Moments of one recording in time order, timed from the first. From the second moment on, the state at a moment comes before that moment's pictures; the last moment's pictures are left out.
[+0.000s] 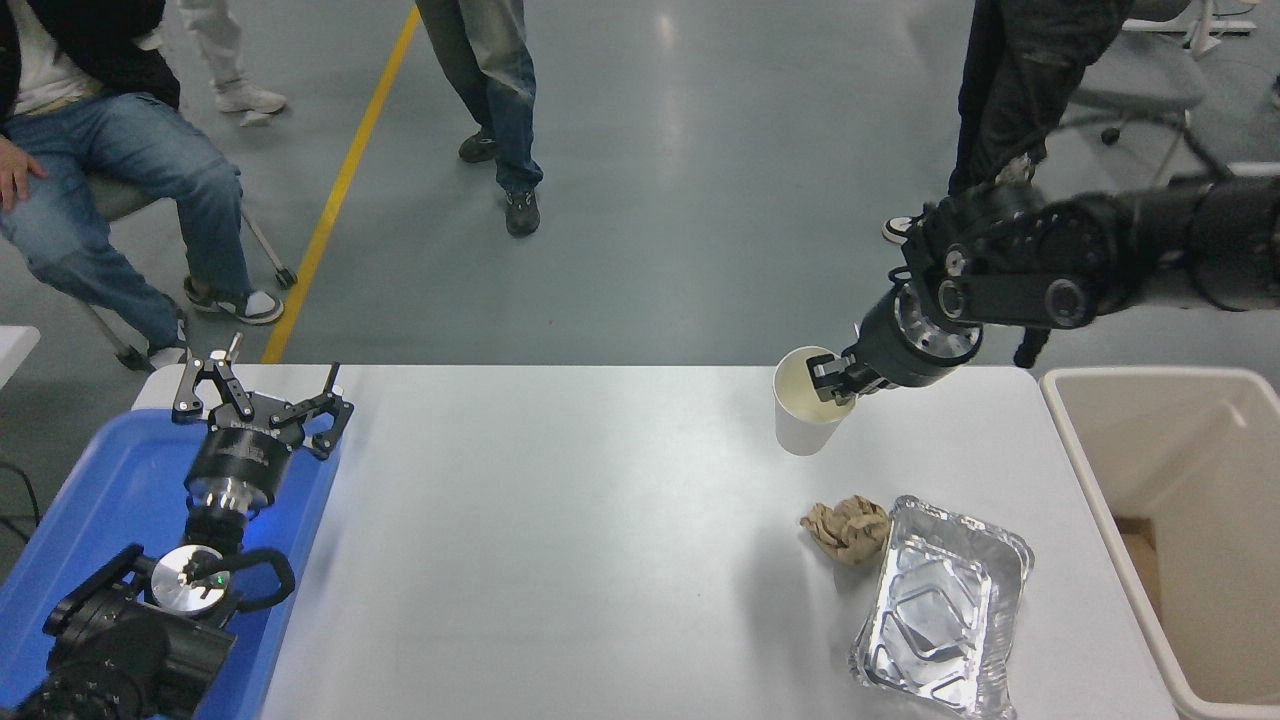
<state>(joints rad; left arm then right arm) -0.54 0.18 -1.22 -0.31 -0.10 -0.79 -0.16 2.12 -0.26 -1.12 1.27 -0.30 0.62 0.03</state>
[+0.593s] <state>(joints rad) -0.53 0.18 -1.22 -0.31 -0.10 -0.79 -0.17 2.56 -0.34 -1.27 1.39 -0.26 0.78 0.03</state>
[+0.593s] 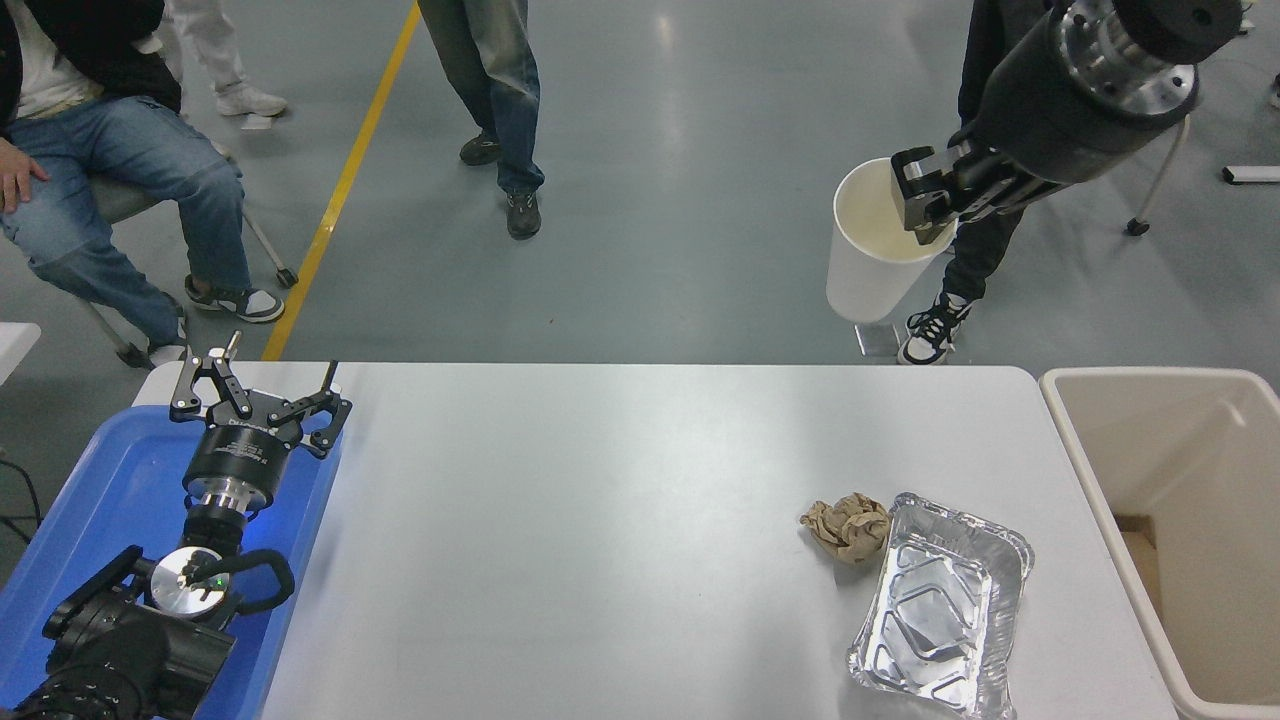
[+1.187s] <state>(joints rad) -0.53 0.18 -1.22 -0.31 -0.11 -0.79 -0.17 2.05 -0.75 -1.52 1.10 -0.49 0.31 0.03</state>
